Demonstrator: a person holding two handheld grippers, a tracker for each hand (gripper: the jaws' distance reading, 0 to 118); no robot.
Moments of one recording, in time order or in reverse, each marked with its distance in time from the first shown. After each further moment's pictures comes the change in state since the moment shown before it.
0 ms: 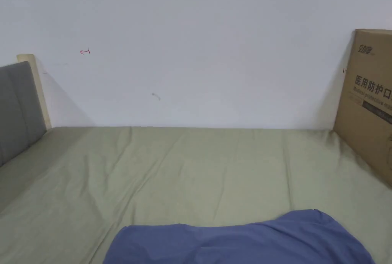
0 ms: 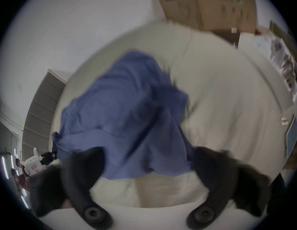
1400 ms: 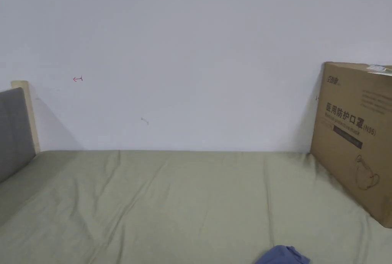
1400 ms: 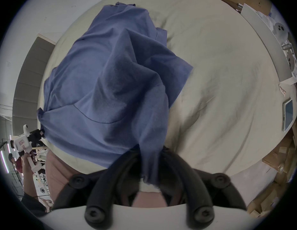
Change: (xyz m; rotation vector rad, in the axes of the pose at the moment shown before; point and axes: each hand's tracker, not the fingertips) left arm -0.069 -0.073 0.035 -0.256 -0.156 0.171; right arm -0.027 -0.088 0.025 -0.246 -0.116 0.115
